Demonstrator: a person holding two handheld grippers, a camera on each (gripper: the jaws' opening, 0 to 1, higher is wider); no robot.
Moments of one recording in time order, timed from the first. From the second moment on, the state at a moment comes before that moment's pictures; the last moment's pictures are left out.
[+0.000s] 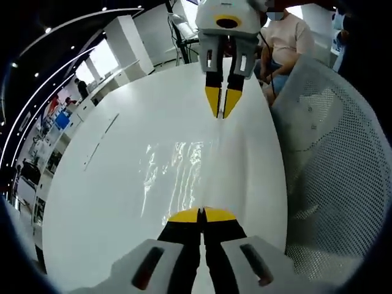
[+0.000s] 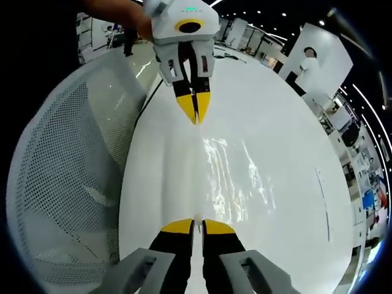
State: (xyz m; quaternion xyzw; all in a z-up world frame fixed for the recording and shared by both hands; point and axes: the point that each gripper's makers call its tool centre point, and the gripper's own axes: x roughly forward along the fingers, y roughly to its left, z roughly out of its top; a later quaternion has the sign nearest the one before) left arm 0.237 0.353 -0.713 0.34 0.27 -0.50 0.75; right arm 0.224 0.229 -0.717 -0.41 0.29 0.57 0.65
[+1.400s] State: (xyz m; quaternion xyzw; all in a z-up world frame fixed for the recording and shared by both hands) left arm 0.232 0.348 -0.710 0.41 0.23 -0.49 0.73; right arm 0.233 0.277 -0.699 -0.37 0.27 0.59 0.66
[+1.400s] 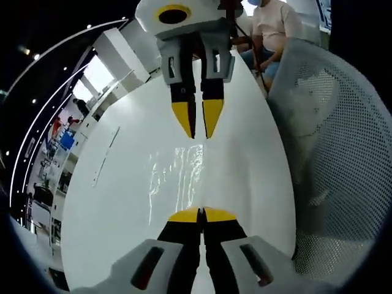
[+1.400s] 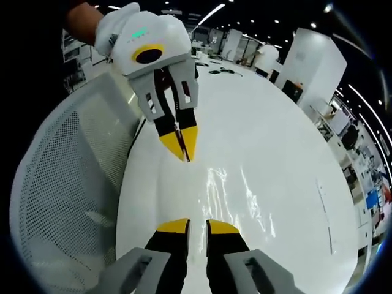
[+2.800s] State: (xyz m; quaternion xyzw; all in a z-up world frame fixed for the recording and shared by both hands) left arm 0.234 0.341 -0.703 0.35 0.21 -0.49 0.77; right arm 0.229 0.292 -0.724 -0.33 0.31 0.59 0.66
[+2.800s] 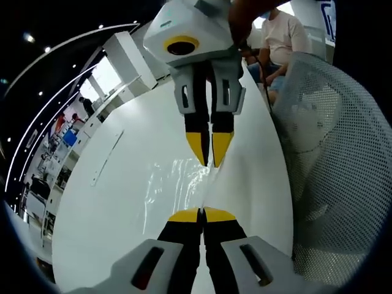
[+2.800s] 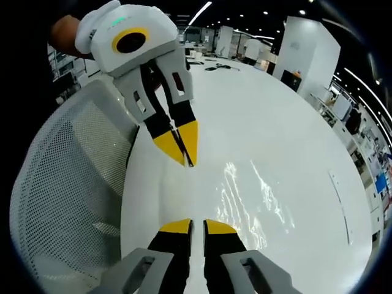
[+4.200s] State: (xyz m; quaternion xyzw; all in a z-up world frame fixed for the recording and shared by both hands) left arm 0.226 0.317 -0.697 0.38 0.19 -0.53 0.73; right arm 0.236 0.304 -0.713 -0.30 0.35 0.56 0.69
